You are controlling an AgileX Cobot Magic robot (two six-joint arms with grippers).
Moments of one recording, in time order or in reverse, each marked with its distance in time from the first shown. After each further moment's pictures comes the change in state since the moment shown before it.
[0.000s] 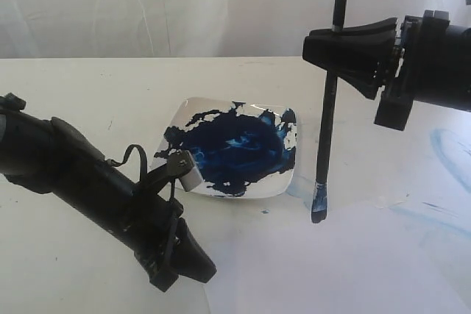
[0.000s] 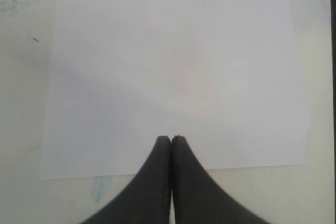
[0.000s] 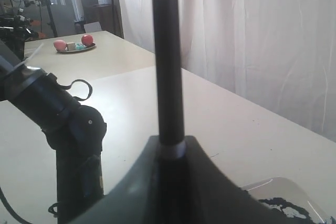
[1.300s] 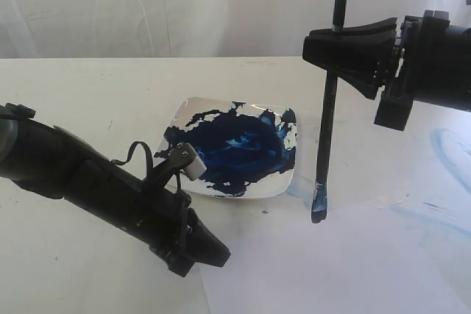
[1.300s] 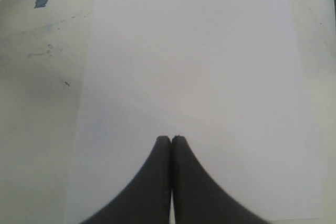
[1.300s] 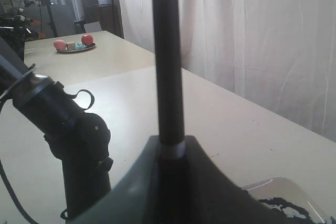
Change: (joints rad) left arm 0.000 0.044 0.000 -0.198 -0.018 0.117; right arm 0.000 0.000 0.000 0.000 0.000 0.000
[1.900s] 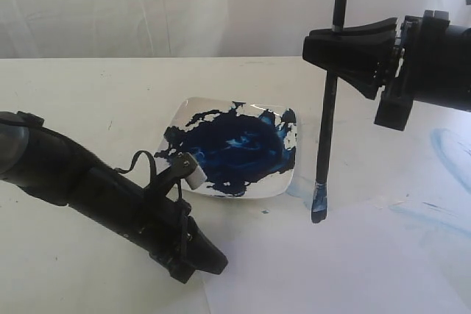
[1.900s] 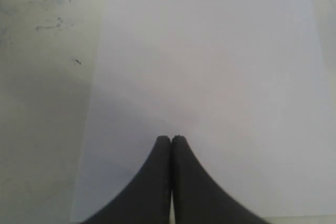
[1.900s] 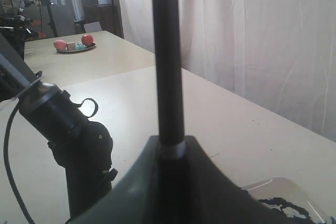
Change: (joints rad) left arm 0.000 0.047 0.000 -0.008 -0.020 0.013; right arm 0.000 0.000 0.000 0.000 0.000 0.000
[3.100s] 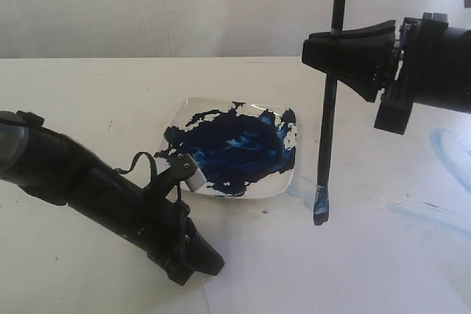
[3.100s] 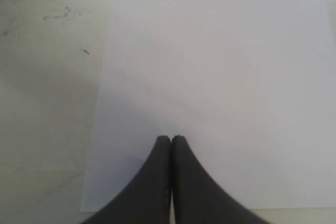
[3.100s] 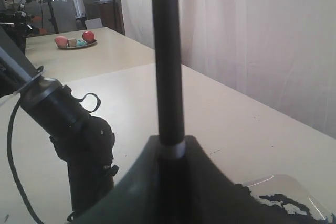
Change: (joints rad) left arm 0.000 0.000 -0.003 0.032 -0.023 -0.010; right arm 0.000 0.000 0.000 -0.020 0.000 0.000
